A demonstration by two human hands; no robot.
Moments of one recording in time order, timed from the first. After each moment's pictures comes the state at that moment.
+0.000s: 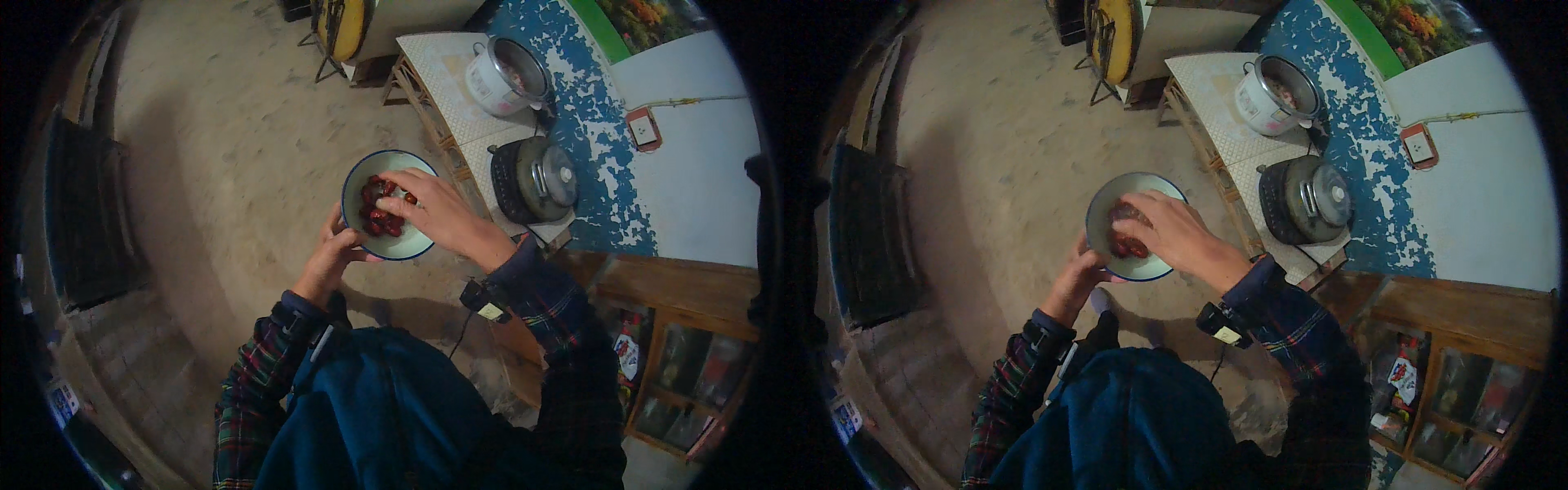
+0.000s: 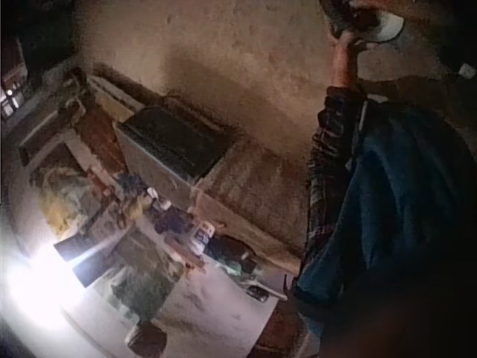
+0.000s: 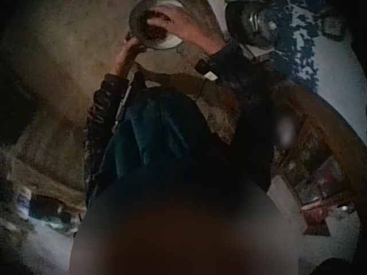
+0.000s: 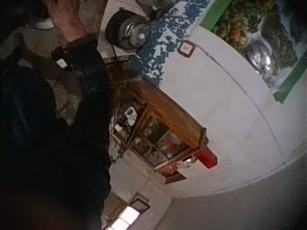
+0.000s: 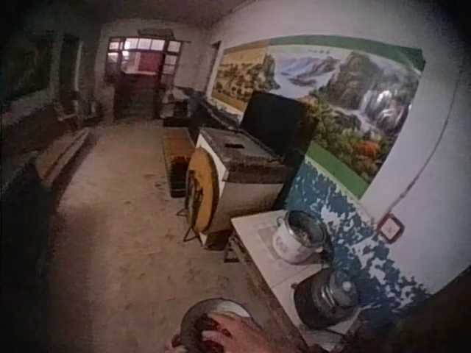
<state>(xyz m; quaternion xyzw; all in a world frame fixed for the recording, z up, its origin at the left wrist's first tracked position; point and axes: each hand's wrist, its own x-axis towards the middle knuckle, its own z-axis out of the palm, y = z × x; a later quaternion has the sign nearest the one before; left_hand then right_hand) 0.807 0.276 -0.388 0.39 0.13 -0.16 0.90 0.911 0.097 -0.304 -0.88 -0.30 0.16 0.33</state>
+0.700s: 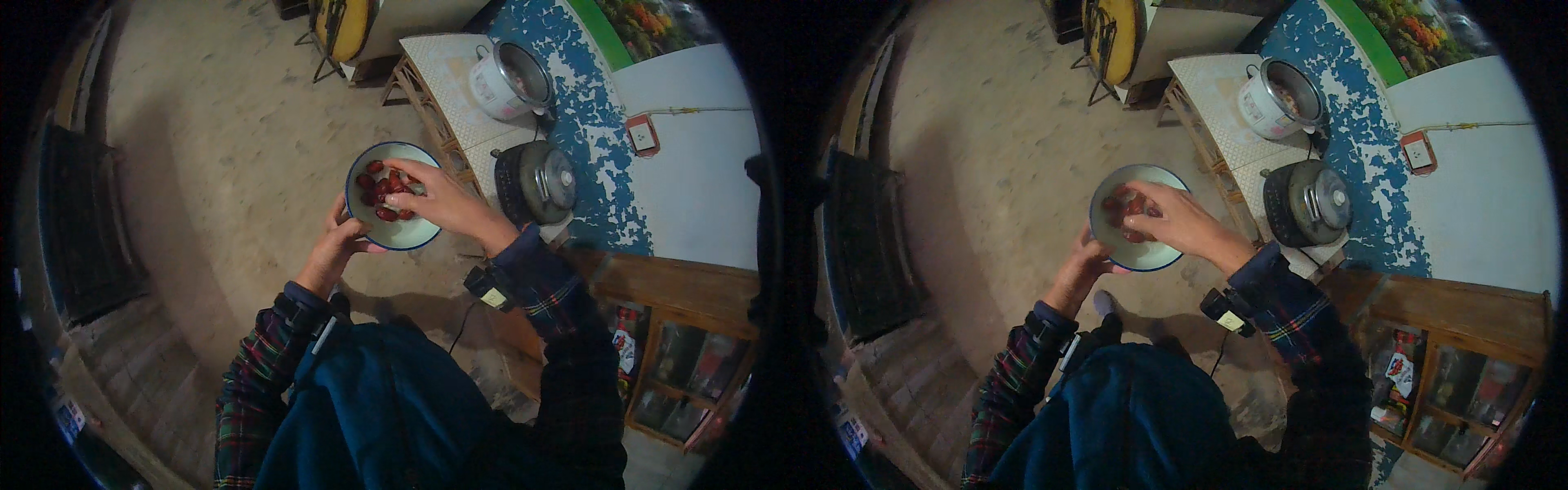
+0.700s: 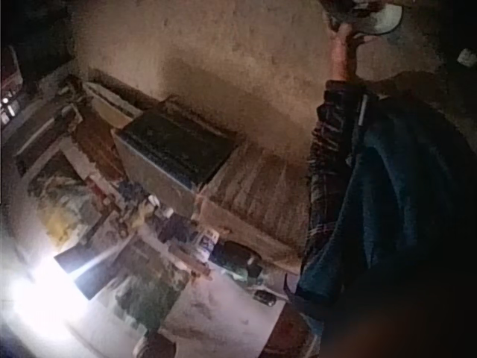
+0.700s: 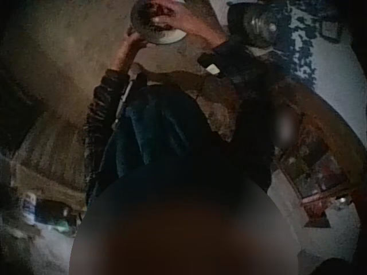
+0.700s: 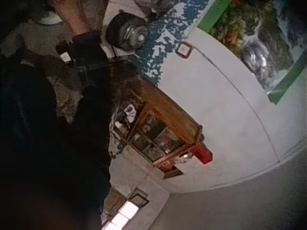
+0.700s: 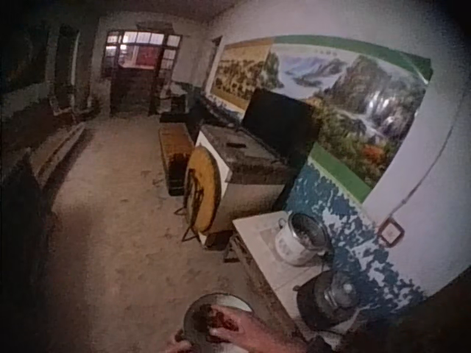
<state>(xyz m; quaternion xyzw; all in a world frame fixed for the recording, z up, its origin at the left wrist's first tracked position) 0.850 0.315 -0.381 0.38 0.11 -0.18 0.90 0.950 0.133 -0.284 -0.84 -0.25 0.27 0.41</state>
